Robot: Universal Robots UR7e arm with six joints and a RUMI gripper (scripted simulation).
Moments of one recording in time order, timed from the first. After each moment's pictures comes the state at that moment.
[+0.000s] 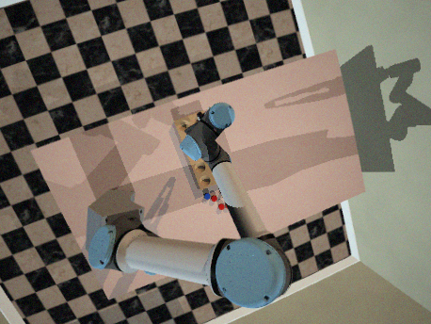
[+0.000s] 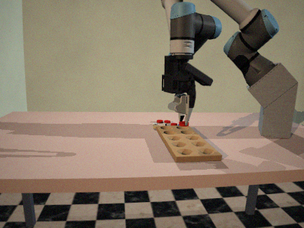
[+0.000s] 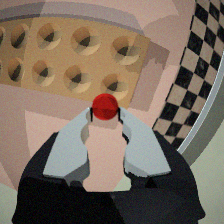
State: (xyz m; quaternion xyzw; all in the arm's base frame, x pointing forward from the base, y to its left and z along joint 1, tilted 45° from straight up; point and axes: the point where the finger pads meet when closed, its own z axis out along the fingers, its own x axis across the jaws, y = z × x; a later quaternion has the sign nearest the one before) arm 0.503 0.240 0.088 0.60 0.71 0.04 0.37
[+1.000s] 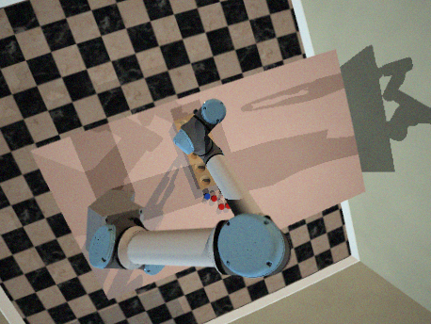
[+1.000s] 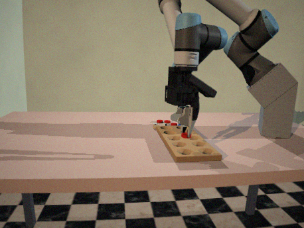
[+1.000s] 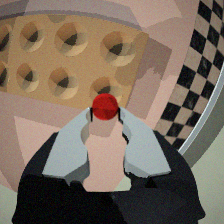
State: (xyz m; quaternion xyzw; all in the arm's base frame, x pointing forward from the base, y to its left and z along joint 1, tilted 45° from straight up) arm 0.523 0.243 0.055 0.60 0.70 0.05 0.38
